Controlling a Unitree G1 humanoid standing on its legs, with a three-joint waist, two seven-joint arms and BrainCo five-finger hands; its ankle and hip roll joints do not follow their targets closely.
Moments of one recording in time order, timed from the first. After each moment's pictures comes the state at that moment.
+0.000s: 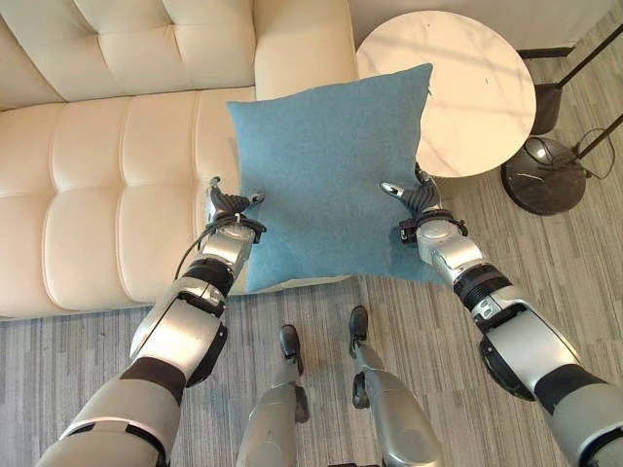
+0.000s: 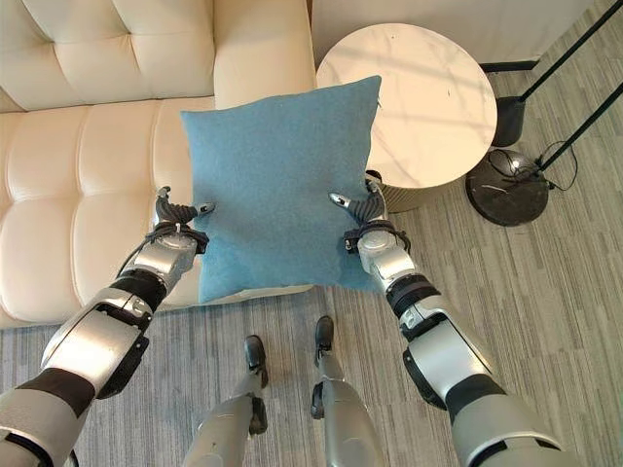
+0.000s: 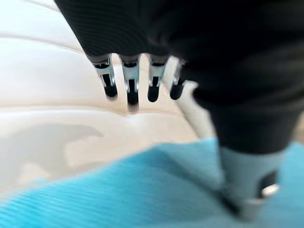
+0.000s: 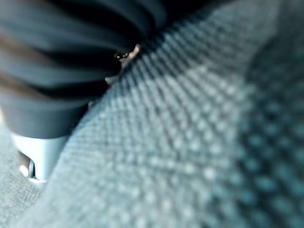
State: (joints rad) left arm -0.97 0.36 -0.39 1.16 -0.32 0.18 0.58; right arm -0.97 -0.31 0.48 0.91 0.42 0.11 -0.42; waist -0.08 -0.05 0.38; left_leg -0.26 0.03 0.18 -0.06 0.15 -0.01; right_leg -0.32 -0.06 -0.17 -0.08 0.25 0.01
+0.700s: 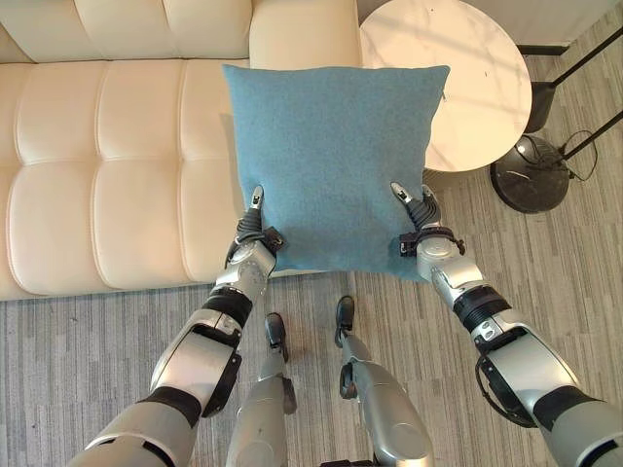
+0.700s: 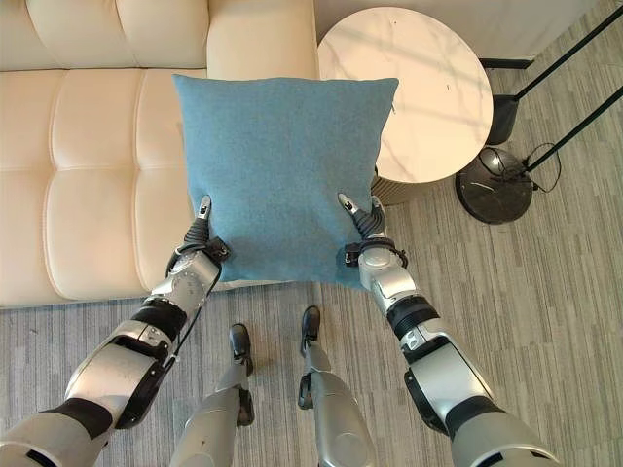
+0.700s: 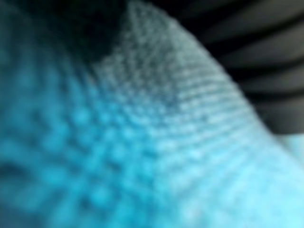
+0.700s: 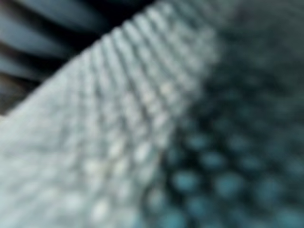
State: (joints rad) left arm -0.82 0.23 -0.26 0.95 -1.01 -0.04 0.43; right arm -0.82 -0.29 0.41 0.79 0.41 0.10 -0.43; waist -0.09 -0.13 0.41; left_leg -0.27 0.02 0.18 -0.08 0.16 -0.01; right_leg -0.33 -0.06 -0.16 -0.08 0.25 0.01
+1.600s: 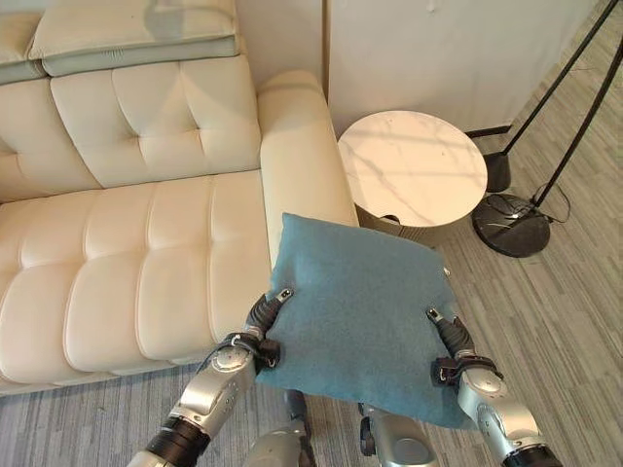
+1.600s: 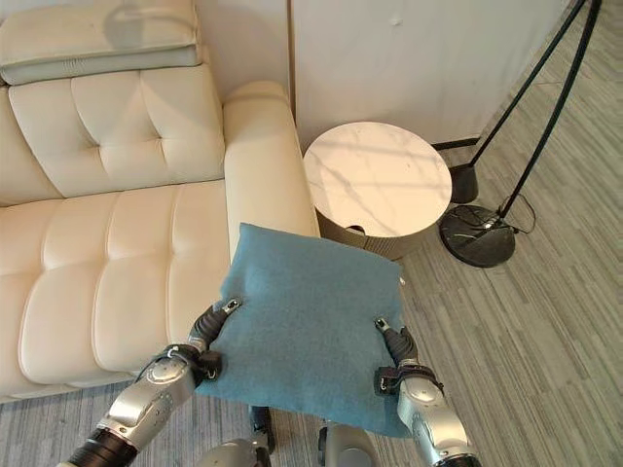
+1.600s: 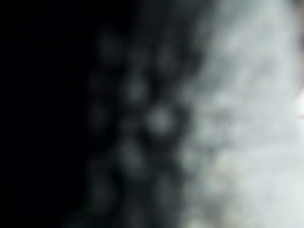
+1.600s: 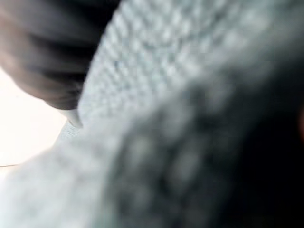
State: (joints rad) left arm -0.04 0.36 -0.32 0.12 -0.57 0.19 0.19; right arm 0.02 -0.31 0.19 0.19 0.37 0.19 -0.23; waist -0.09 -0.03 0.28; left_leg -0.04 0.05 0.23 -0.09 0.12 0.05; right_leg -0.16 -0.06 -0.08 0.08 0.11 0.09
